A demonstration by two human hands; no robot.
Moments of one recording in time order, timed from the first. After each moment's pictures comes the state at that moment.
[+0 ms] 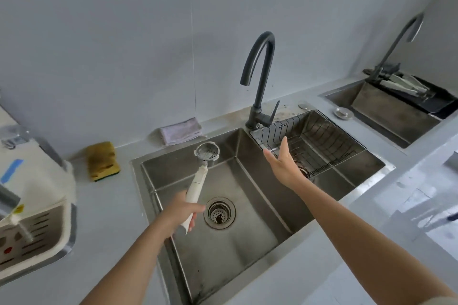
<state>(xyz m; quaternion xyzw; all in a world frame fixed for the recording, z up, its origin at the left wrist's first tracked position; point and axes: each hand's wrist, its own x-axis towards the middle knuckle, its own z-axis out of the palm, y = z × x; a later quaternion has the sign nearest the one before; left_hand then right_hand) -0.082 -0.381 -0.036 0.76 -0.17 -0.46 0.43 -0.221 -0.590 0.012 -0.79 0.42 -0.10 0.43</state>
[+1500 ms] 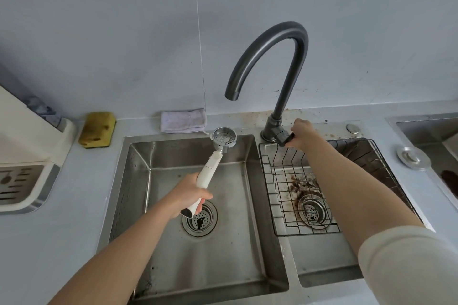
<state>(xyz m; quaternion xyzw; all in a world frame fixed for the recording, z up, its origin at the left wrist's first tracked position) -0.097 -0.534 -0.034 0.80 -0.07 -0.41 0.44 -0.091 -0.825 -0.009 -0.61 0.51 -0.05 0.60</state>
